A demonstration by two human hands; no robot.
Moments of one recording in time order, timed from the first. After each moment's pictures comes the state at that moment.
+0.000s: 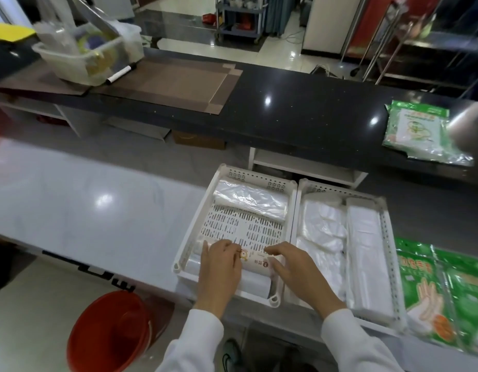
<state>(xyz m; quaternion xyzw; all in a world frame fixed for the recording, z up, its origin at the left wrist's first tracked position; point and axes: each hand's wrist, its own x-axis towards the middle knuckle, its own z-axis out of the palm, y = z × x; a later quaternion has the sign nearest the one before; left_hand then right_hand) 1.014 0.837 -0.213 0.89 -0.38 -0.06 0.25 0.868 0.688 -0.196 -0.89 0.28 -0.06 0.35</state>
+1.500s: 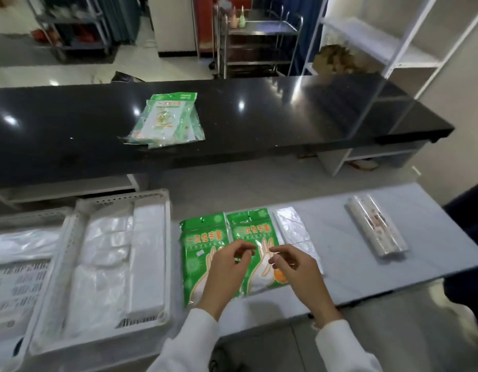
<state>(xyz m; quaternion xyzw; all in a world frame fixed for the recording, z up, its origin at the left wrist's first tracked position) 0.600 0.544 -0.171 0.67 -0.48 -0.36 0.44 0.412 0.498 -0.178 -0.64 0.52 -0.31 0.48</state>
